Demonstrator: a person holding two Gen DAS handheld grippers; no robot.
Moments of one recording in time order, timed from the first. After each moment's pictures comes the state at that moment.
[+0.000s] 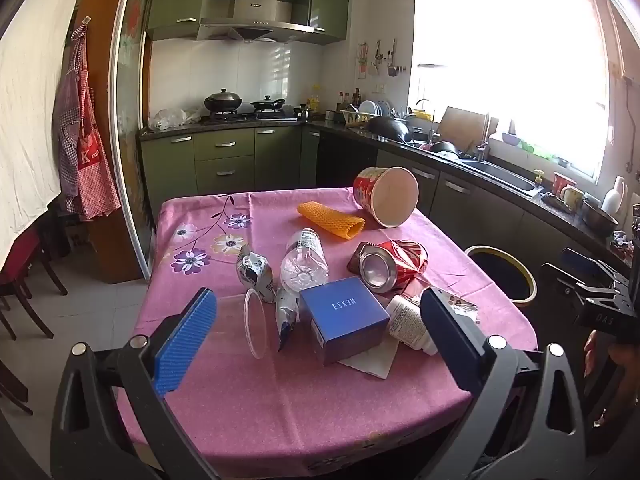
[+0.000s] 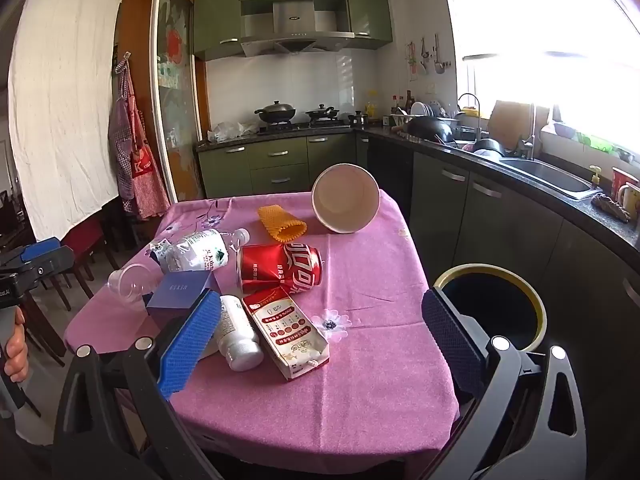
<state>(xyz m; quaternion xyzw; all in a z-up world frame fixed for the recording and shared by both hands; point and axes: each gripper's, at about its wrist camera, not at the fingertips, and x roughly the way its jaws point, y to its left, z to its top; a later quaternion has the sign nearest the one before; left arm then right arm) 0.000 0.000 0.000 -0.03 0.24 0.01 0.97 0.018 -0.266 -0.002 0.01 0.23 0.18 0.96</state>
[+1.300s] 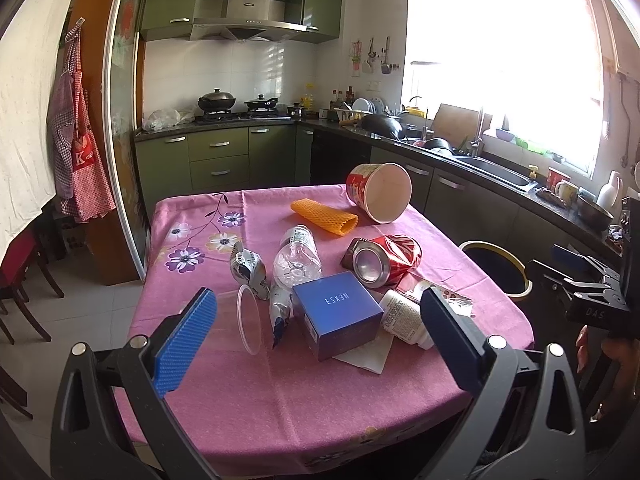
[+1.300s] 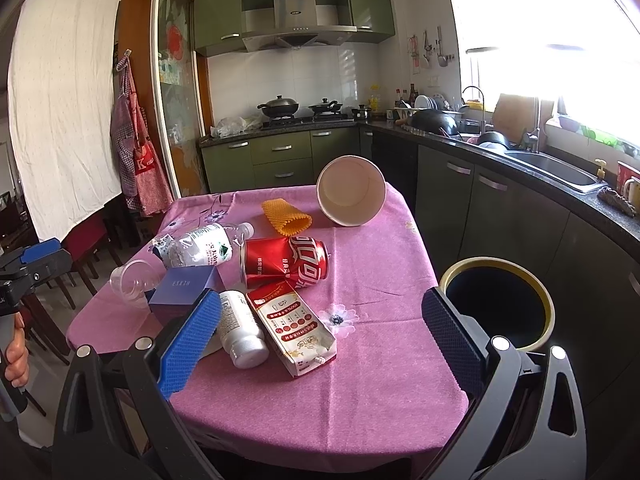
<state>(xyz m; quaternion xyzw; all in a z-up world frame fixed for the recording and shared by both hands) 0.001 -0.008 -0.004 -0.03 0.25 0.00 0.97 0.025 -0.260 -0.008 0.01 0.24 0.18 0.95</state>
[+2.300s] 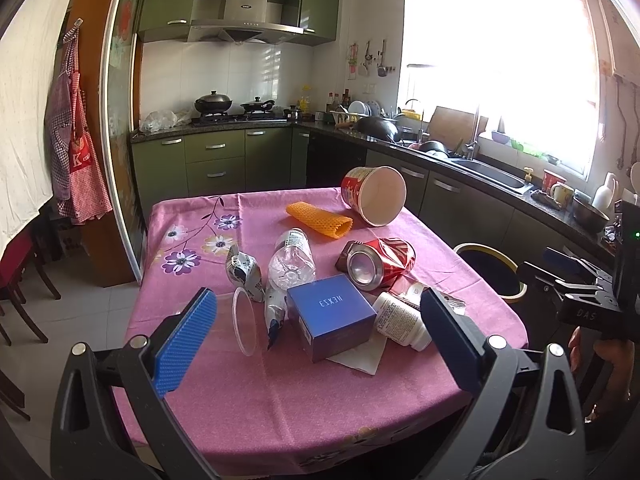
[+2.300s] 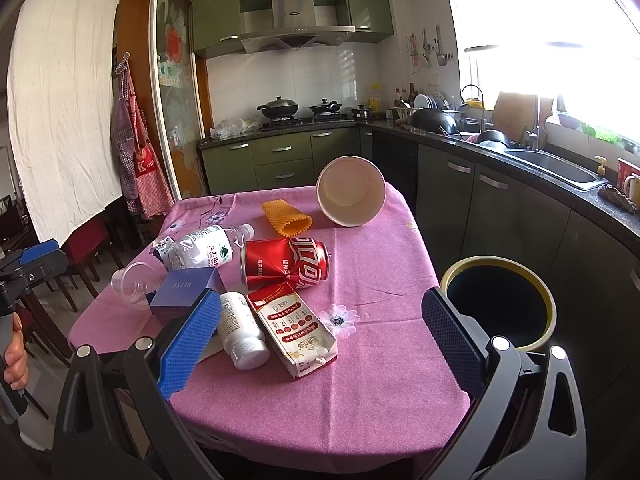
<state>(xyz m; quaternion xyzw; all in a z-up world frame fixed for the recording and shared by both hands) -0.003 -0.013 0.001 -0.03 0.24 -0.01 0.97 0.025 -0.261 -0.008 0.01 0.24 0.18 0.95</state>
